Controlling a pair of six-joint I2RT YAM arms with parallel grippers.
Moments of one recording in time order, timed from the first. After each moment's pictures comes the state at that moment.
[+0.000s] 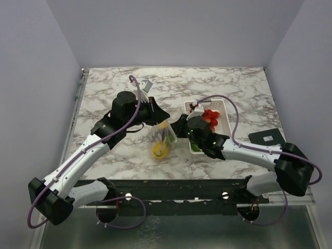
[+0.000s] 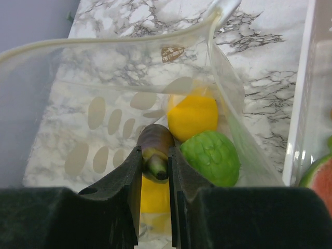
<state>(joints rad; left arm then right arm) -0.62 1.08 1.05 -0.28 0.31 -0.61 0.94 1.36 0.77 0.22 0.36 0.71</state>
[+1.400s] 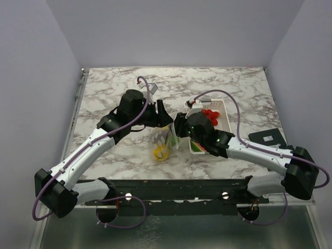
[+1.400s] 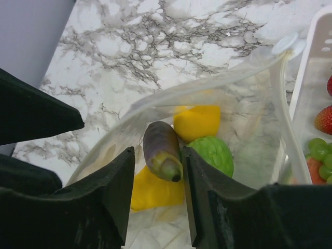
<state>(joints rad) -0.62 1.17 1.09 -0.40 0.30 -0.53 0.96 1.33 0.88 0.04 0.33 0.60</state>
